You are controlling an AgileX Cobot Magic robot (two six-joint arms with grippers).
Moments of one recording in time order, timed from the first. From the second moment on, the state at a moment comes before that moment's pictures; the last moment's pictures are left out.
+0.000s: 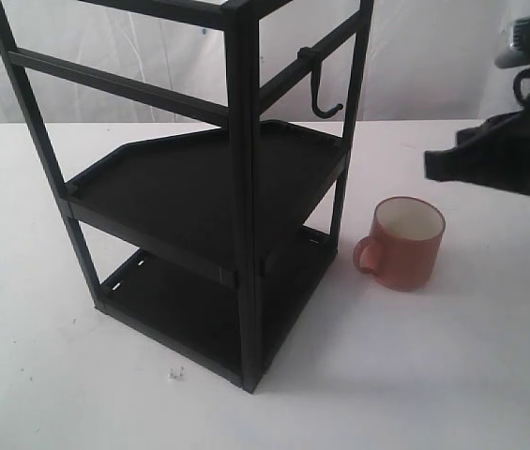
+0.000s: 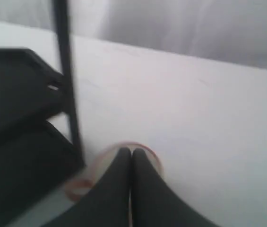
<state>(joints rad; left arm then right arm) 0.06 0.00 0.02 -0.07 0.43 0.05 0.28 1.13 -0.72 -0.07 0.15 0.09</state>
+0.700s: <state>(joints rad) 0.06 0.00 0.02 -0.07 0.43 0.05 -0.09 0.88 -0.58 -0.03 0.26 0.11</state>
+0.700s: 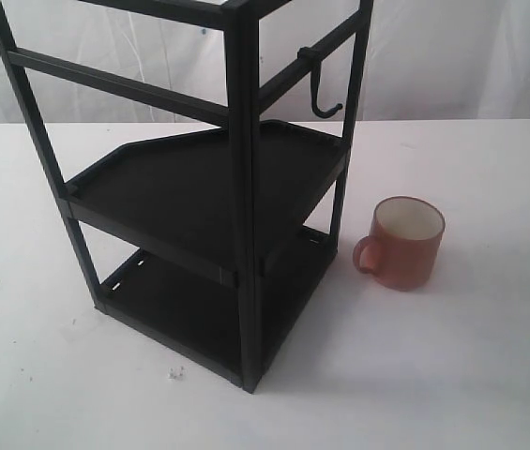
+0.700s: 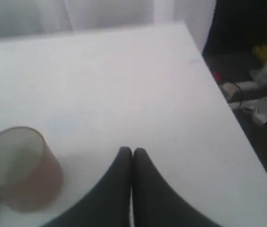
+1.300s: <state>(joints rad) 0.06 0.00 0.02 -0.07 0.43 0.05 -0.10 0.30 -0.57 -0.03 0.22 0.14</state>
